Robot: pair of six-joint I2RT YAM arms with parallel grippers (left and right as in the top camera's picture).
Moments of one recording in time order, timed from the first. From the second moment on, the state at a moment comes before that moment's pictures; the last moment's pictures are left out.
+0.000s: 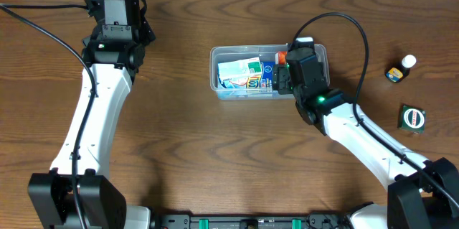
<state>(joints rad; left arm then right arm) -0.05 1.60 1.39 -0.63 -0.45 -0.44 0.44 1.55 0.92 -0.16 0.27 0.31</state>
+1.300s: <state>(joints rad) -0.05 1.60 1.39 -0.63 -0.45 -0.44 0.39 1.74 0.93 -0.06 0.27 0.24</state>
